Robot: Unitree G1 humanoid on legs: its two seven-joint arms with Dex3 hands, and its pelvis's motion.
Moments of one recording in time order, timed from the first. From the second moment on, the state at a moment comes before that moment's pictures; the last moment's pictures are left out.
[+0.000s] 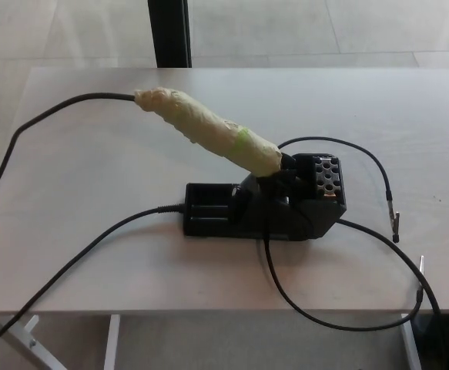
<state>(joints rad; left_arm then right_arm) 0.26 0.73 0.23 1.17 0.10 0.02 -0.27 0.10 -0.83 -0.43 1.17 0.05 -0.06 0.24</state>
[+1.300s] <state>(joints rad) -0.72 0.73 0.00 0.08 0.04 0.19 -0.37 0.11 -0.84 -0.44 1.21 0.08 -0.09 0.33</state>
